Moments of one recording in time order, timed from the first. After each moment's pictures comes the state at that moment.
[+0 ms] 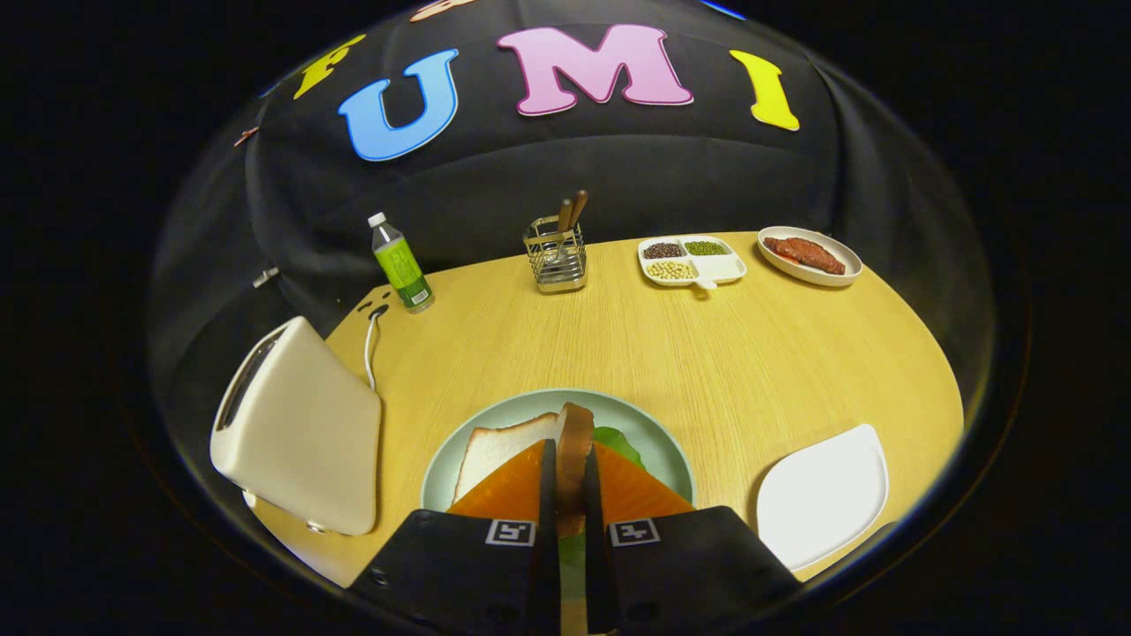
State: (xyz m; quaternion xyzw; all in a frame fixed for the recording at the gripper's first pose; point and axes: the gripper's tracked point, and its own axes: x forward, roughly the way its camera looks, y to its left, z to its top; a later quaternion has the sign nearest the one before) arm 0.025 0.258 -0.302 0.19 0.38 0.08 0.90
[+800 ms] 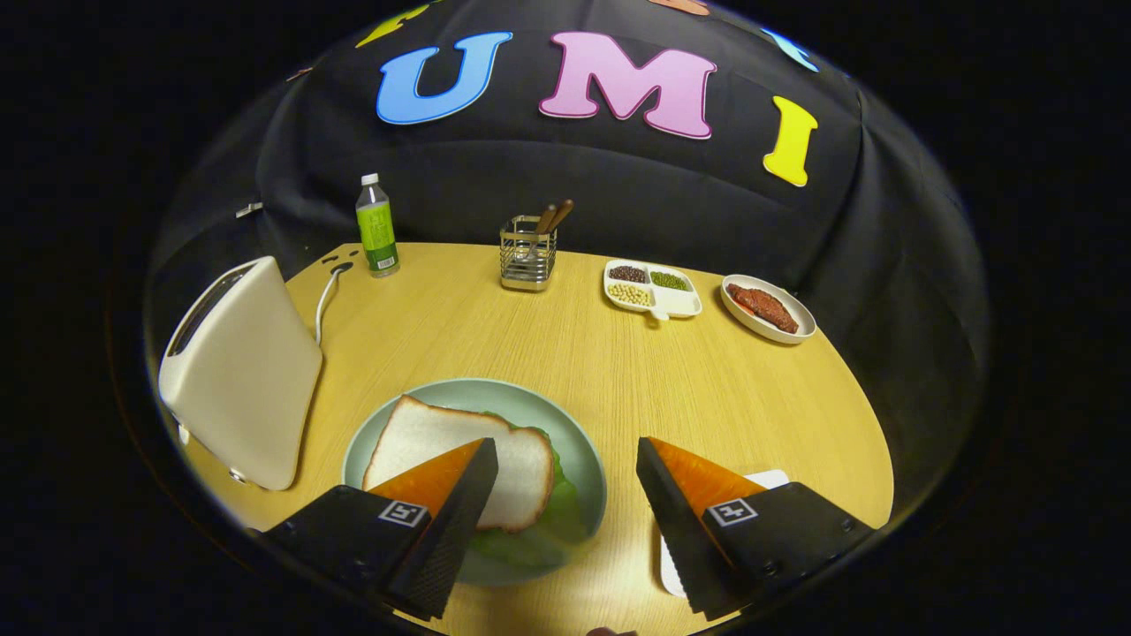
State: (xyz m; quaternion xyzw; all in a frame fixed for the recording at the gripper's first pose) arm 0.024 0.211 -0.289 0.07 0.37 0.05 0.93
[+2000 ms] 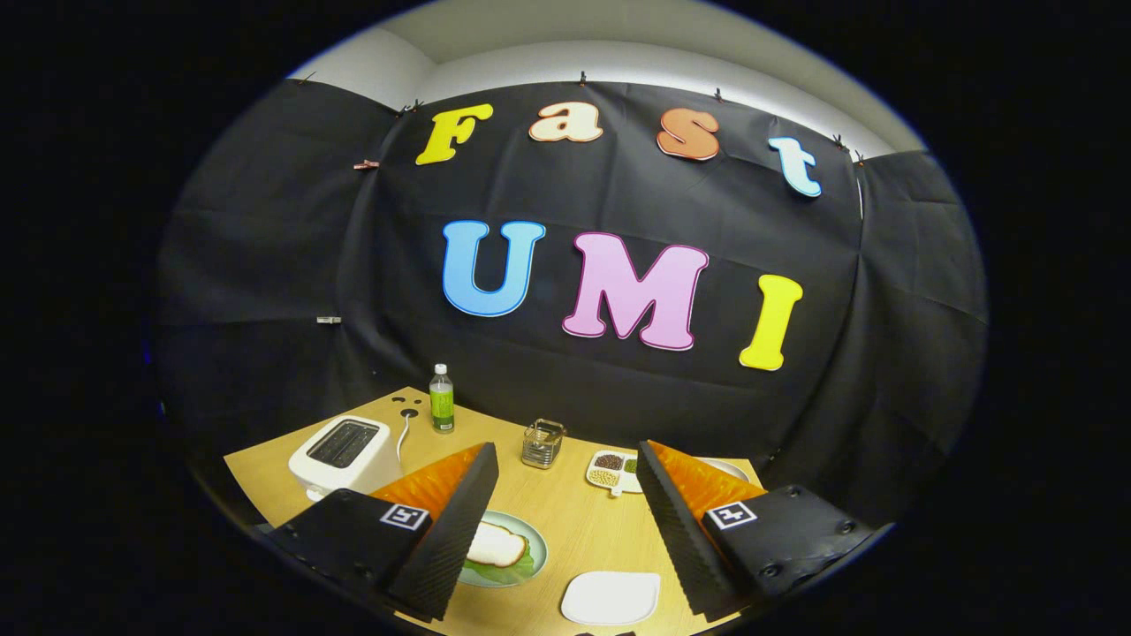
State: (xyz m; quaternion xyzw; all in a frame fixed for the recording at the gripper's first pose) arm -0.009 0.115 -0.013 0.06 0.12 0.11 0.98
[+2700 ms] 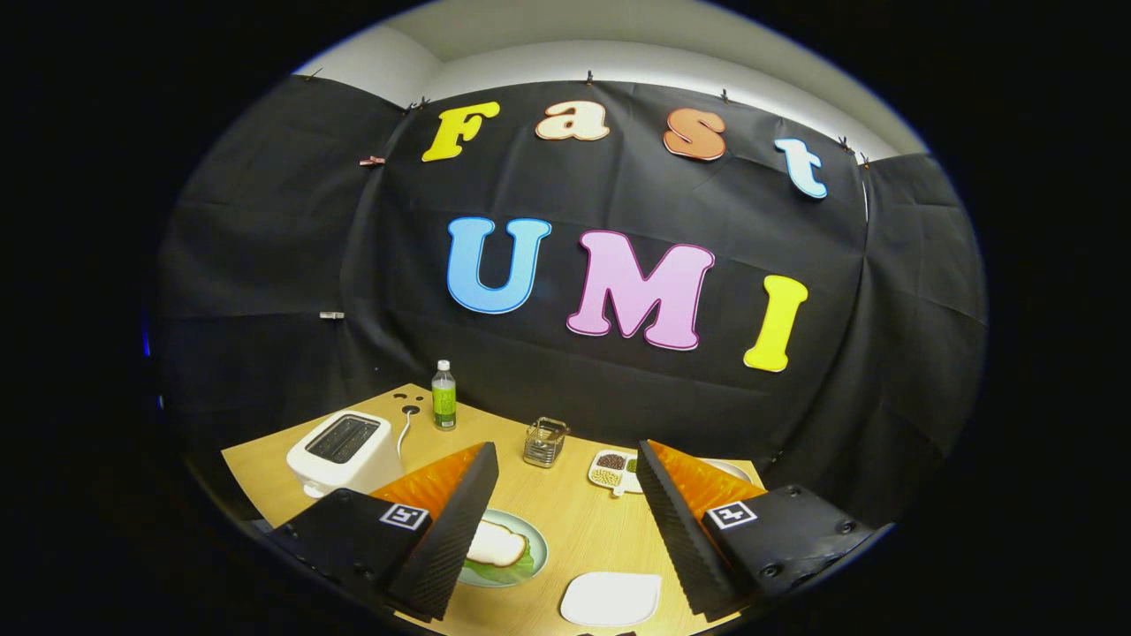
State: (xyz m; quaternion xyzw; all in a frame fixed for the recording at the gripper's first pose) arm -0.003 0.123 -0.019 0.05 0.12 0.12 0.98
